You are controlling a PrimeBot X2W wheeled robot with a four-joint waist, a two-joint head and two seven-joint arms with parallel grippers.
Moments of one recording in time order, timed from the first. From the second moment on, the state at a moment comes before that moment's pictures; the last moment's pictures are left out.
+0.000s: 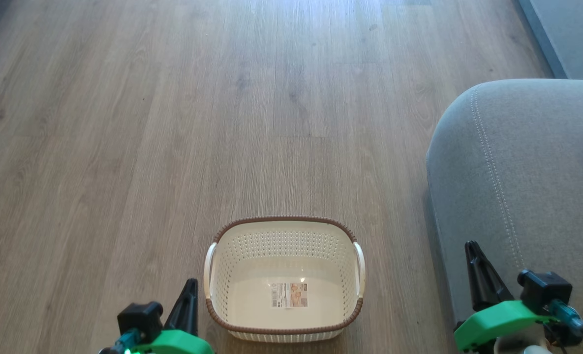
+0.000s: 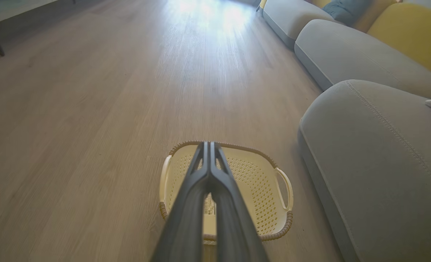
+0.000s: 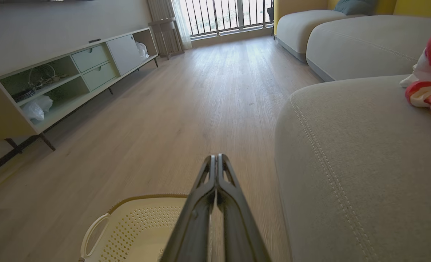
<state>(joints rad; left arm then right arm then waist) 0.08 0.06 -0.26 0.28 -0.37 0.08 -0.24 0.05 -0.04 -0.03 0.28 0.22 0.13 -0.24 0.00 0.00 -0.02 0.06</state>
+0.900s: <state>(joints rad) 0.06 0.06 -0.20 0.29 -0.66 0.04 -0.17 0.05 -0.04 -0.05 0.28 0.53 0.13 -0.16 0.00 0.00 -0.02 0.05</state>
